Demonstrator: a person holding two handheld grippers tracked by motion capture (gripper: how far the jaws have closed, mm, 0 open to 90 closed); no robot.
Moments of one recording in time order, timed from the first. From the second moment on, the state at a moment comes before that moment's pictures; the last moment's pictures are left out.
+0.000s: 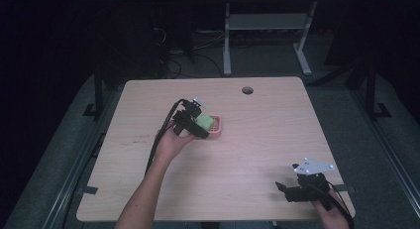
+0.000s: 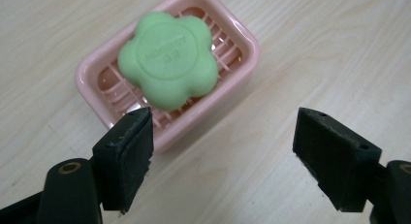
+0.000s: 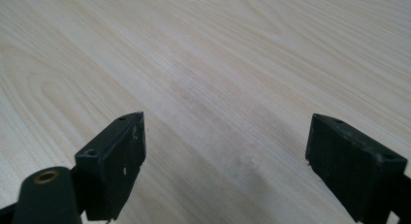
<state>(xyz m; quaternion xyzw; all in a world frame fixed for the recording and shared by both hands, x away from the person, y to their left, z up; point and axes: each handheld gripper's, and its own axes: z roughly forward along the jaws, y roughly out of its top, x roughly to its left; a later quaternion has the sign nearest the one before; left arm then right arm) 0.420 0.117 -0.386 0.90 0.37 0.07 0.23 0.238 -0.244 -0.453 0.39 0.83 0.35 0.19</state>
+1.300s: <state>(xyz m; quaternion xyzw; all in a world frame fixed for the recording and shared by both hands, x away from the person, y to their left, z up) 0.365 0.149 -0.395 0.90 0.34 0.06 0.24 0.242 -0.248 -0.458 0.41 0.83 0.34 0.19</state>
